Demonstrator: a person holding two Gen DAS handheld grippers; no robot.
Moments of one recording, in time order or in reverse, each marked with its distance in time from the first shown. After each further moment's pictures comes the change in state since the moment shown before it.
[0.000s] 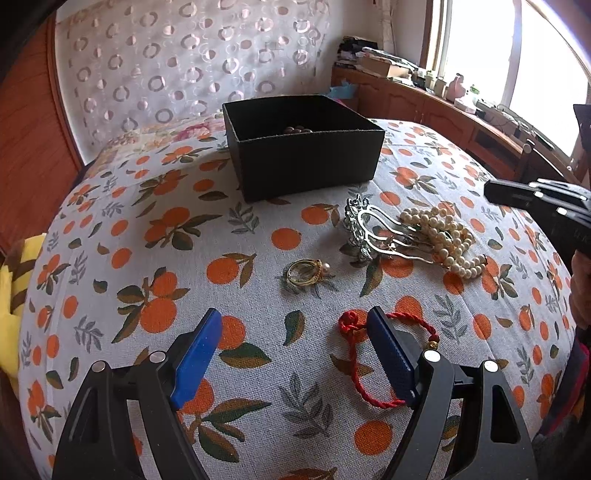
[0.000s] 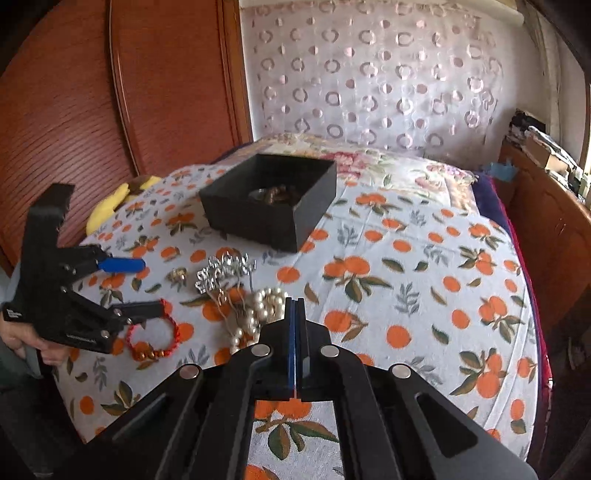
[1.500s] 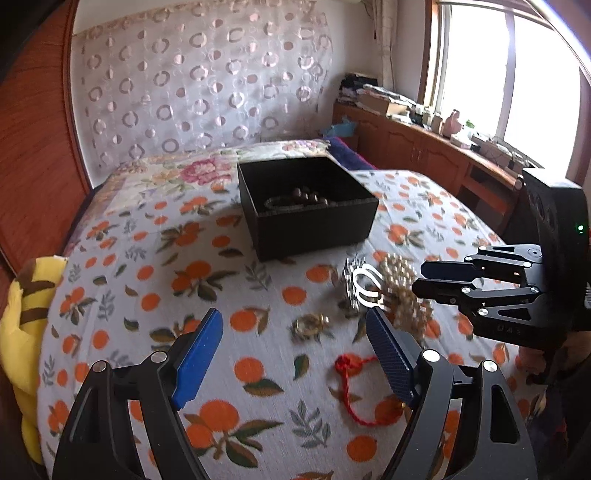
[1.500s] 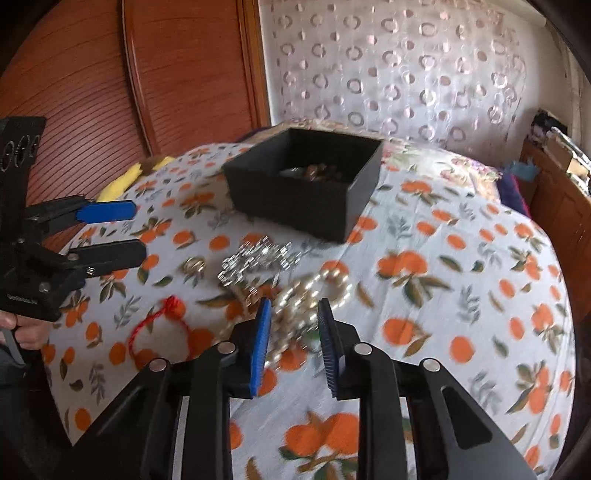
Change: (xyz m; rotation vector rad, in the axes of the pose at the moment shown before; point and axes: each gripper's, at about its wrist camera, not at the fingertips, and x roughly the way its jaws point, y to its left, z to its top) left arm -0.035 0.005 0.014 -0.017 -0.139 -0.005; right arm 0.040 0.029 -0.001 -0.040 0.049 0.070
